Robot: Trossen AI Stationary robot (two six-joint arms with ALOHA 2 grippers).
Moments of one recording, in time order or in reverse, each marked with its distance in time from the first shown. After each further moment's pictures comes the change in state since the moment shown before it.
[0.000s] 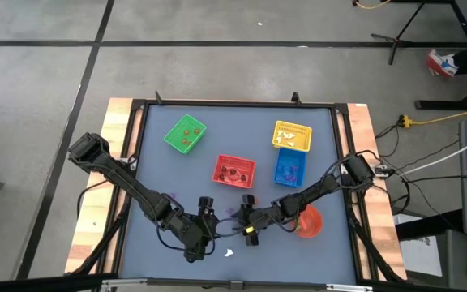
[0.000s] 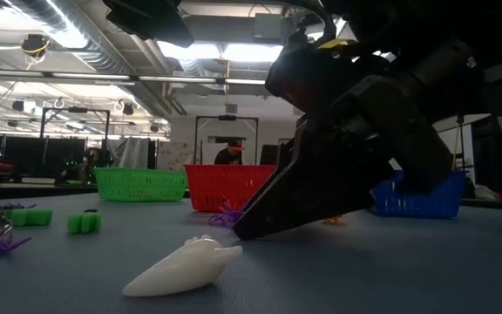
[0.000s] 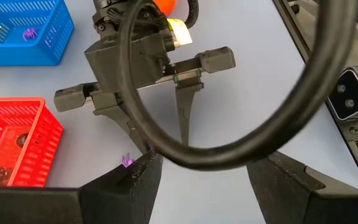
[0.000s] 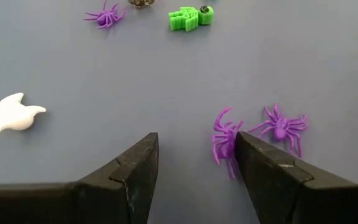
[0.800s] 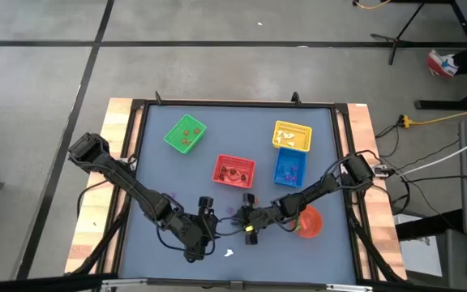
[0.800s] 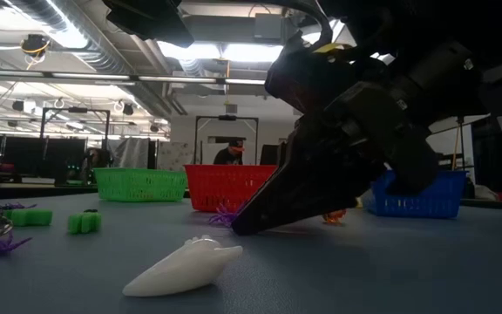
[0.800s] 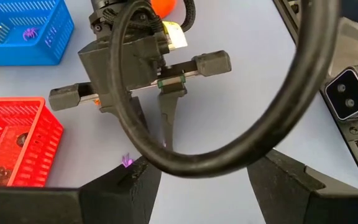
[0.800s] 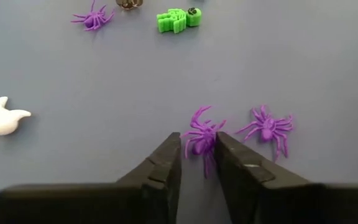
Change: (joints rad) left arm 0.000 0.000 0.000 -0.001 0.000 0.000; right arm -0.003 0.002 -0.001 -0.003 0.026 0.002
